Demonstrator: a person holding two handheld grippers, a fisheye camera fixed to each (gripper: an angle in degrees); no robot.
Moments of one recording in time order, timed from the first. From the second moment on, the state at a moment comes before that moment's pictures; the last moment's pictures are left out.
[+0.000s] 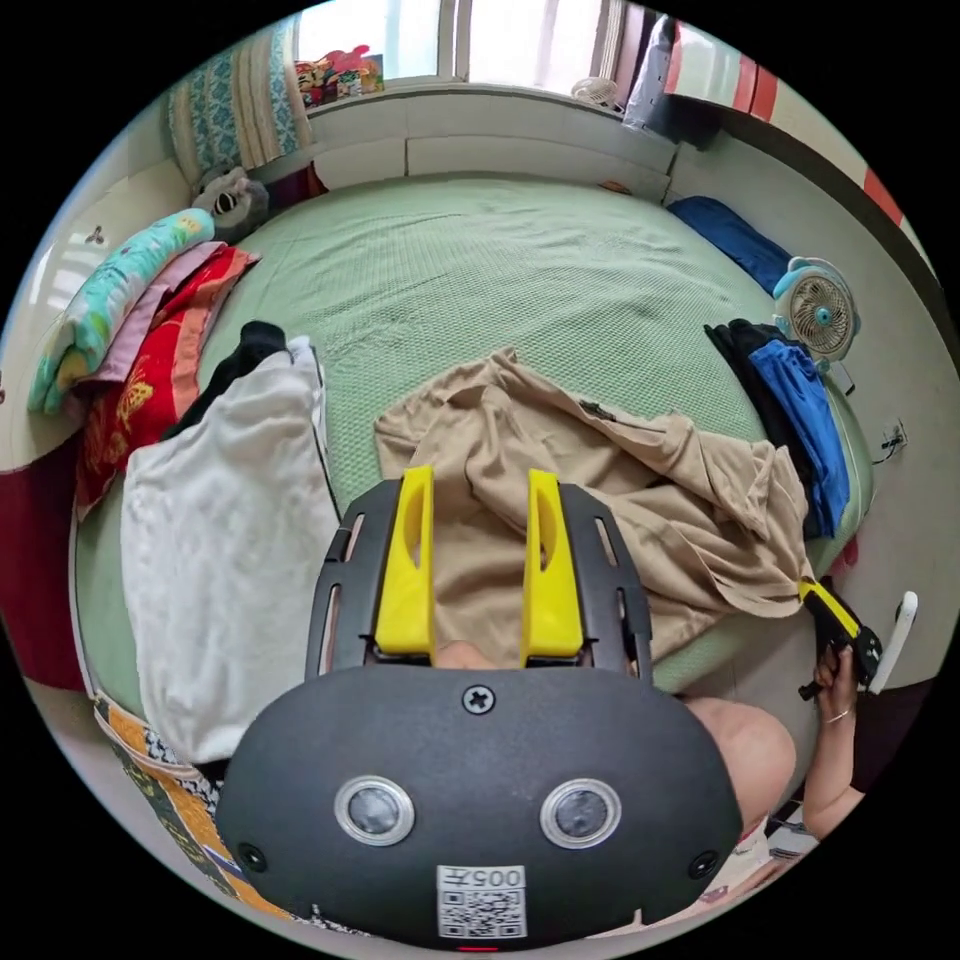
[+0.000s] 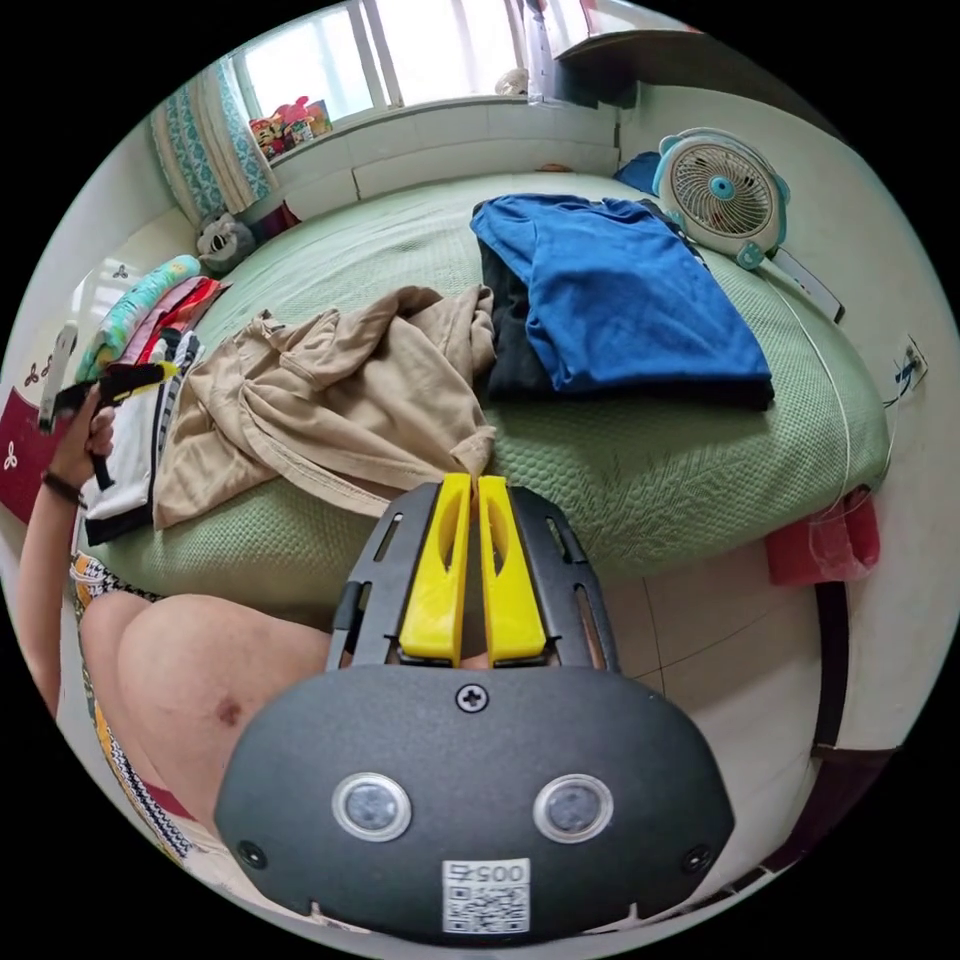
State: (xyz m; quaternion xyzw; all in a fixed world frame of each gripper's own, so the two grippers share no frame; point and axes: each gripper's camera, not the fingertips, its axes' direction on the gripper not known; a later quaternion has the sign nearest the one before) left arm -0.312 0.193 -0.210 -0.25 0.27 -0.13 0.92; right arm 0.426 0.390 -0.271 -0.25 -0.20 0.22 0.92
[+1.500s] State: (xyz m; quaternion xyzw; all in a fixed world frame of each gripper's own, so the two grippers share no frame) left arm -0.463 0.318 -0.582 -0.11 0.39 -0.15 0.90; right arm 0.612 0.370 -0.493 -0.11 -0.20 0.25 0.94
